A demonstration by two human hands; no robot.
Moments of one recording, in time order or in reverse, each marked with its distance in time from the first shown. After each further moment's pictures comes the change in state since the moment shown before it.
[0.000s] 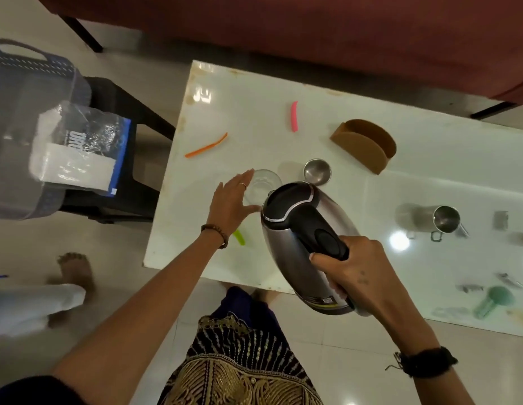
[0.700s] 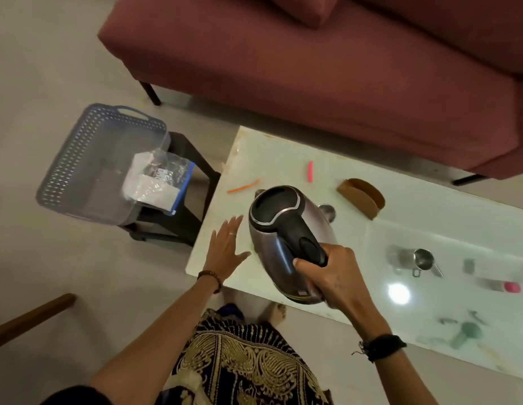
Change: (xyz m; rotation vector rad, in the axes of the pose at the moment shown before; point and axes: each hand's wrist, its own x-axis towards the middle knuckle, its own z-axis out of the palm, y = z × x) left_hand -0.109 -0.009 -0.085 0.007 0.027 -0.110; right_hand -0.073 -0.108 0.007 0.100 -0.018 -0.228
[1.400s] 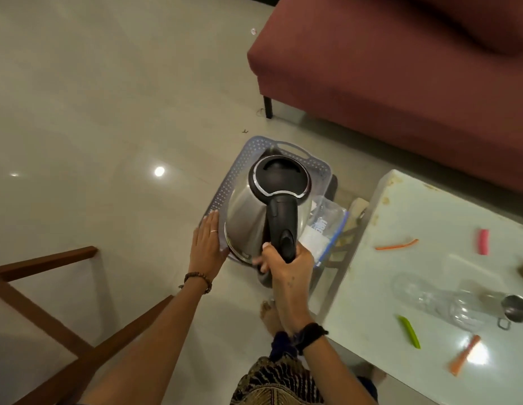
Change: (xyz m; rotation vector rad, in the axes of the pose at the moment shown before) left_hand 0.029 -0.314 -0.280 0.079 0.260 -0.289; right_hand 0.146 -0.210 0.386 0.634 0.021 -0.003
